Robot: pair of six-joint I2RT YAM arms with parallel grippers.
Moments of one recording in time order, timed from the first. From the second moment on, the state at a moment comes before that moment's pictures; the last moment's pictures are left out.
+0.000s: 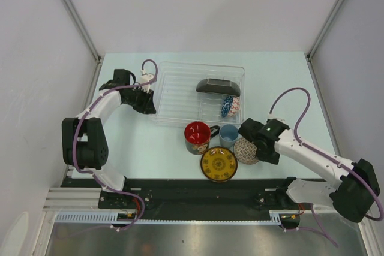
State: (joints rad) left arm -0.03 1.66 1.17 -0.63 0.59 0.41; right arm 0.76 1.17 0.87 -1.30 0.46 1.11
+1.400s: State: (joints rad) left arm -0.03 1.65 1.17 -0.64 0.59 0.41; right arm 0.54 1.10 0.75 -0.98 0.26 1.06
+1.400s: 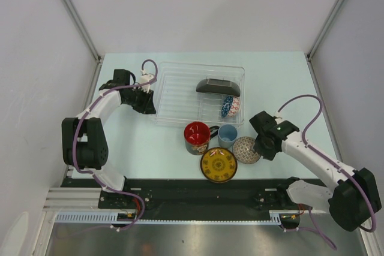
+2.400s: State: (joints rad) left arm -0.03 1.65 1.17 -0.66 0.59 0.42; right arm 0.56 1.10 0.83 -1.02 0.38 0.97
